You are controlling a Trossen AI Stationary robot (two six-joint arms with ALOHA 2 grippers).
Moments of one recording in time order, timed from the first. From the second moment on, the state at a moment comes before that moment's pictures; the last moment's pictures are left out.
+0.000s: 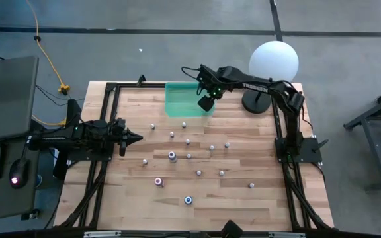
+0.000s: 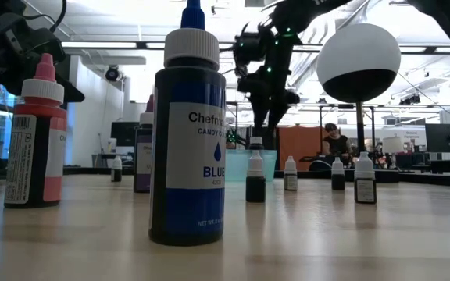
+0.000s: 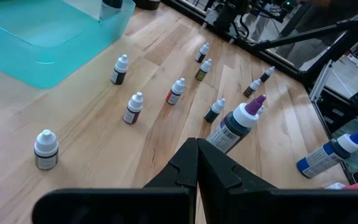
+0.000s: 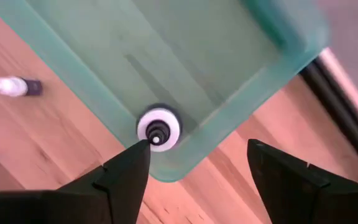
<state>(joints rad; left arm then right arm) 0.00 0.01 0.17 -0.47 -0.09 -0.48 -0.50 1.97 1.73 -1.02 0.08 0.19</state>
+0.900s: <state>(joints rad) 0.00 0.01 0.17 -0.47 -0.09 -0.48 -0.02 1.59 1.72 -0.82 -0.18 -0.19</state>
